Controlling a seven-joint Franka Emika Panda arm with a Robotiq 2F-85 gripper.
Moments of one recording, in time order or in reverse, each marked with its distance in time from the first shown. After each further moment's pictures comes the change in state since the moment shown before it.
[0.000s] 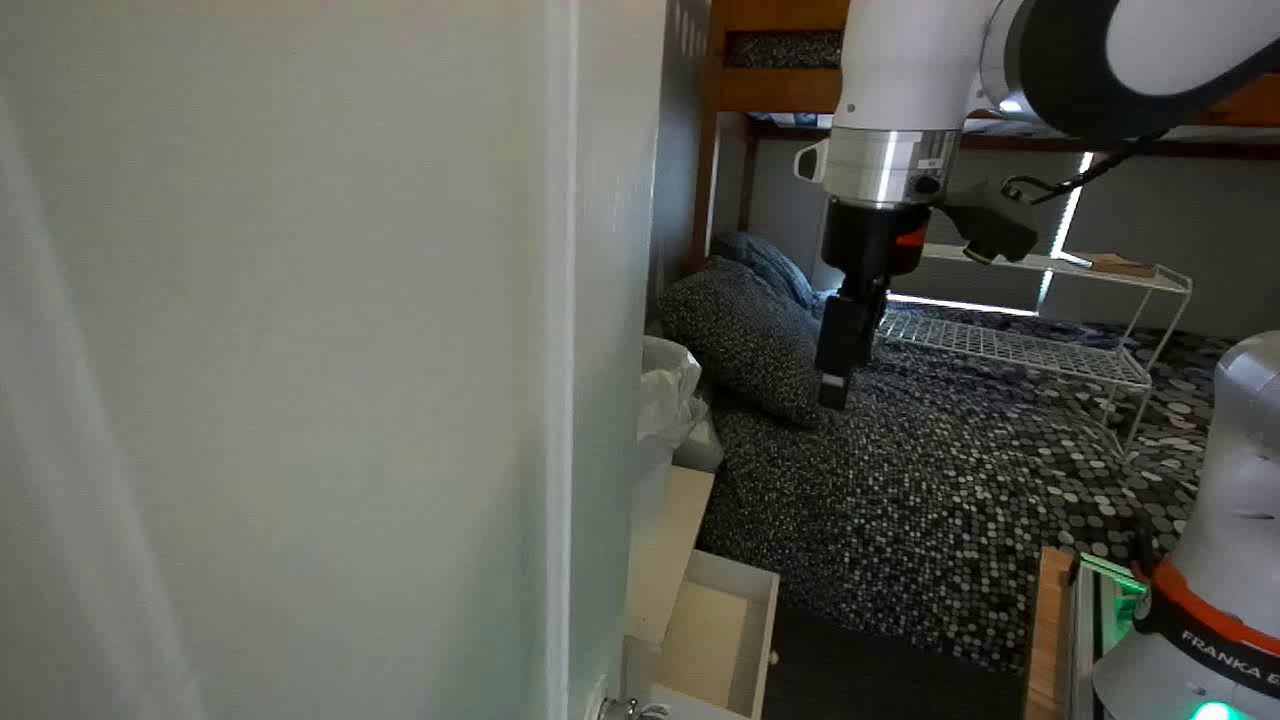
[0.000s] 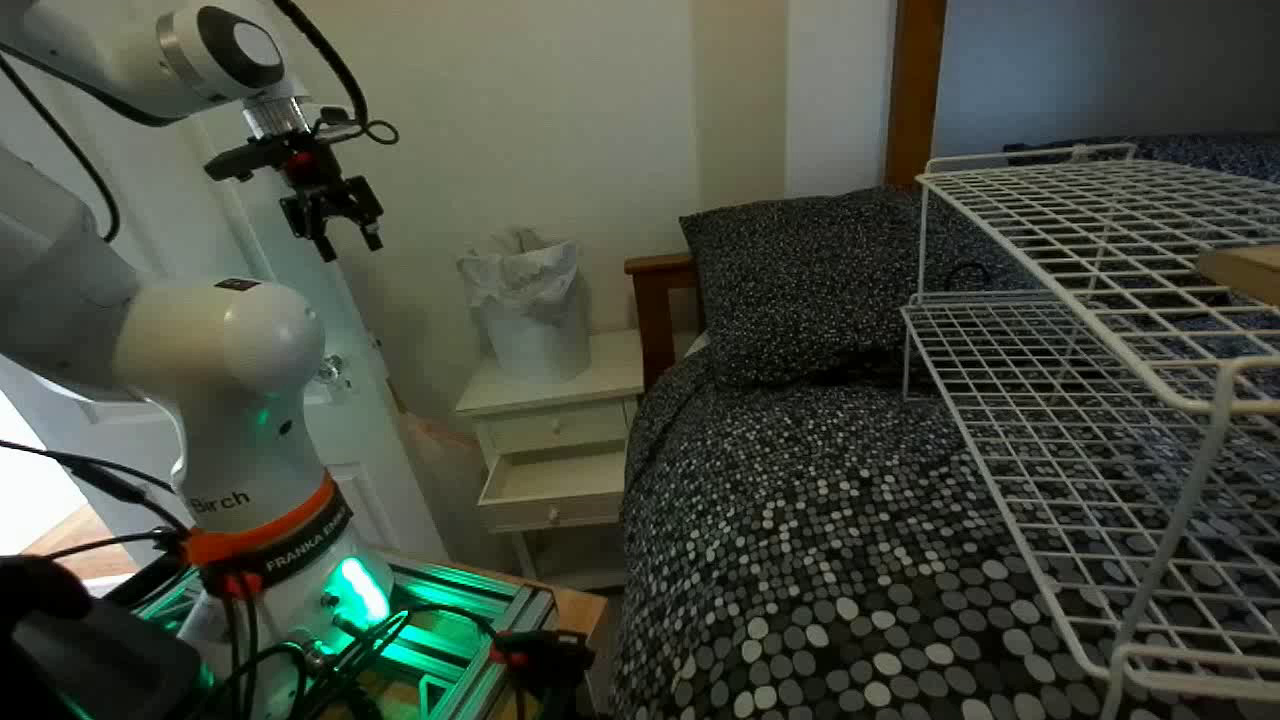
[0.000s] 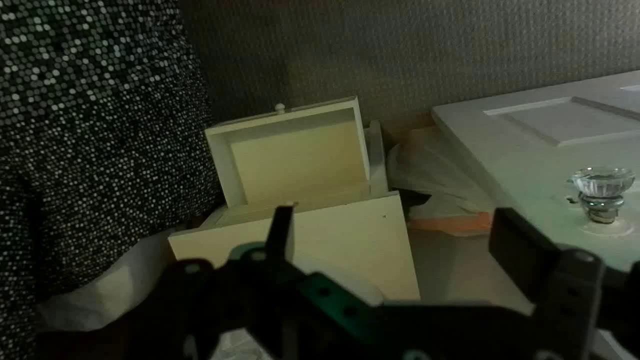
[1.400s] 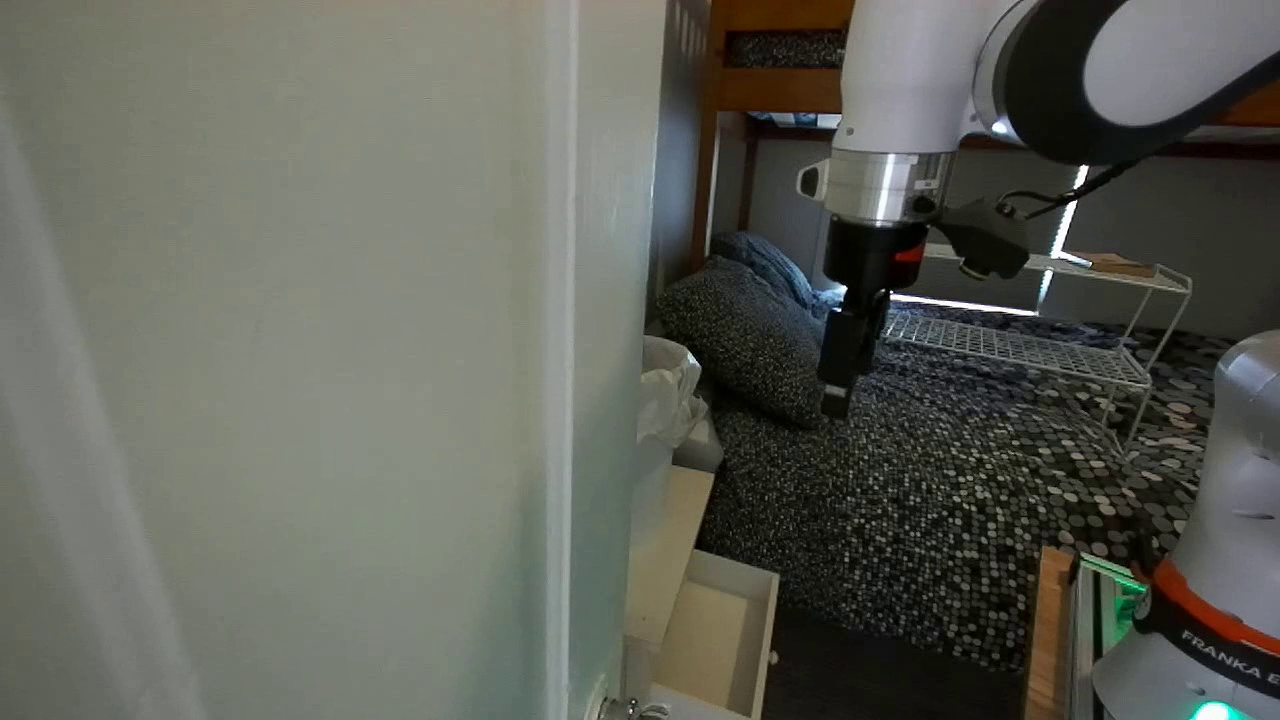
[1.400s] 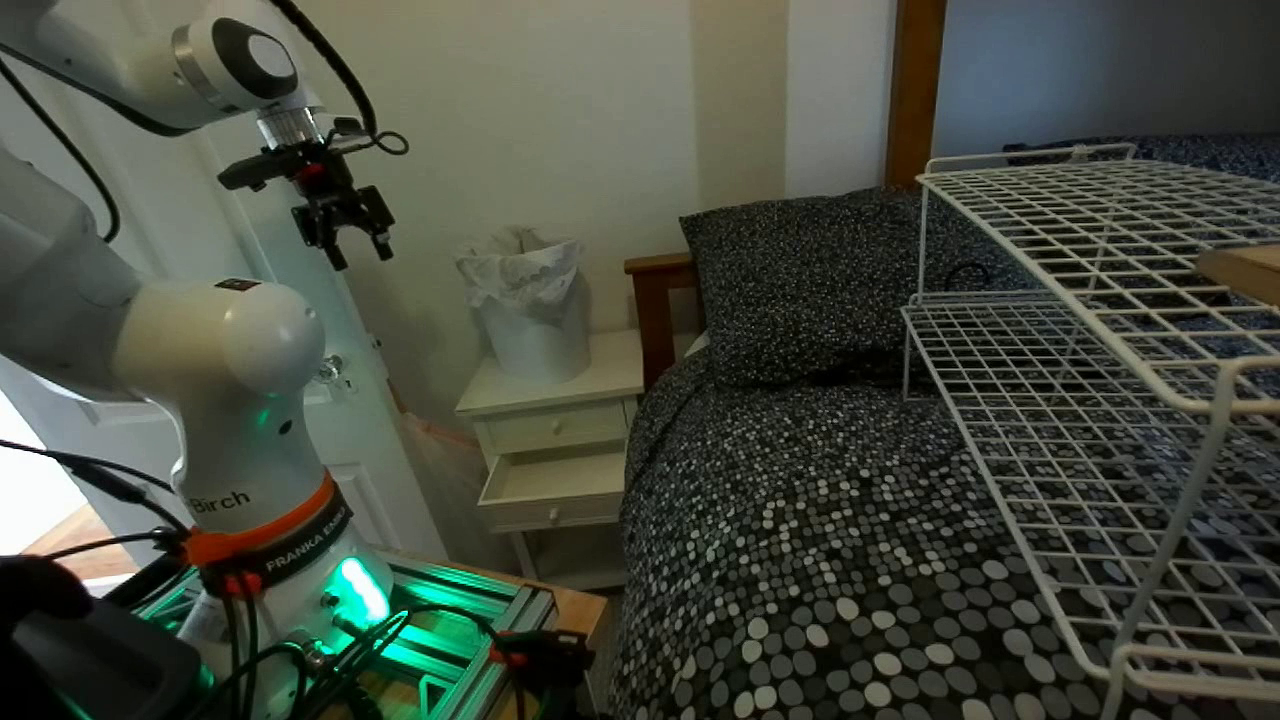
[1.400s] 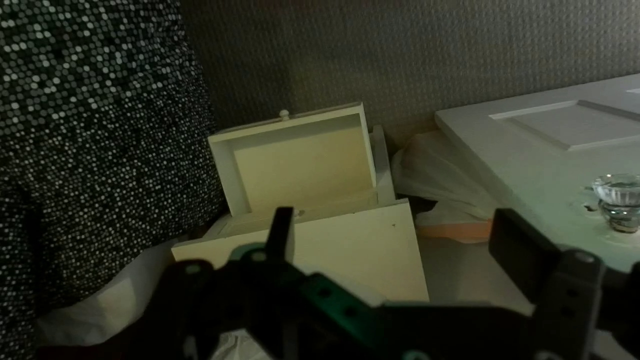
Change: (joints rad) arm 0.002 -0.003 -0.032 -0.048 -0.007 0.033 -0.018
